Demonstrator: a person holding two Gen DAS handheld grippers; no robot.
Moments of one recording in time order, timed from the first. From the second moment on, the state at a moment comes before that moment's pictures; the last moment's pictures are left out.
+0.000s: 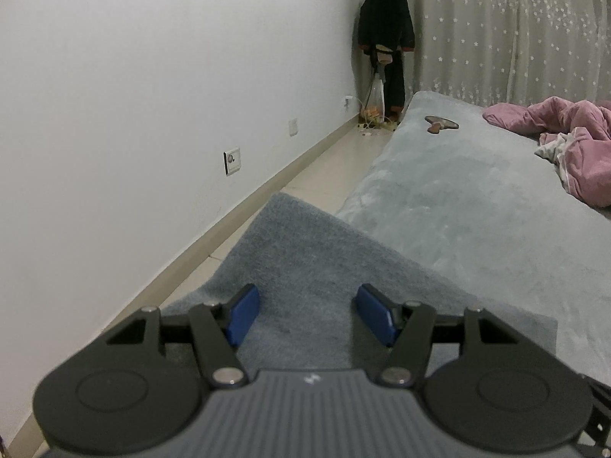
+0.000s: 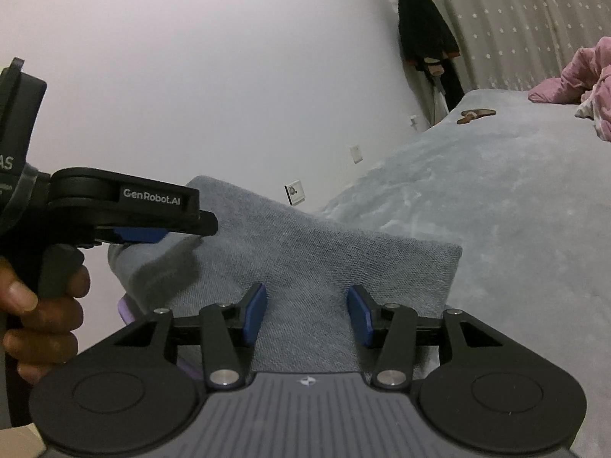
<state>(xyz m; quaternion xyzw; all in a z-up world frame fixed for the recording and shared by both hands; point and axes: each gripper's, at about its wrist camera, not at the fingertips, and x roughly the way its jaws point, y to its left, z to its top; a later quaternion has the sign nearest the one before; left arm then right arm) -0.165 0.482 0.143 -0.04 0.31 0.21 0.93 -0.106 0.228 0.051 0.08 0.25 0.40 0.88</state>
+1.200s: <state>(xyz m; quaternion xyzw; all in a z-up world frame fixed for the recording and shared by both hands) -0.180 0.471 0.154 -0.01 0.28 0.23 0.93 -0.075 0.235 0.079 0.08 0.28 0.40 0.87</state>
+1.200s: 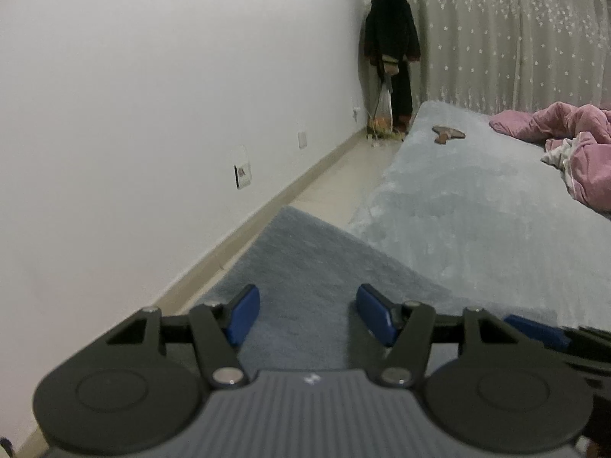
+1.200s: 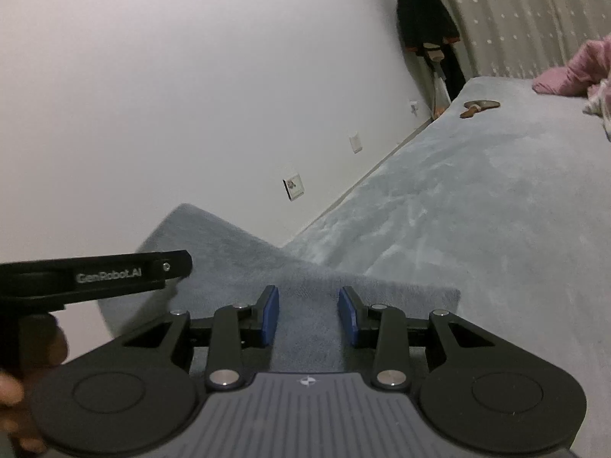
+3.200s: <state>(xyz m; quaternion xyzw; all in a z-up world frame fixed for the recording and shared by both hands) -0.265 0.399 0.169 -0.04 0.27 0.26 0.93 -0.150 0.145 0.086 0.12 0.32 0.38 0.86</state>
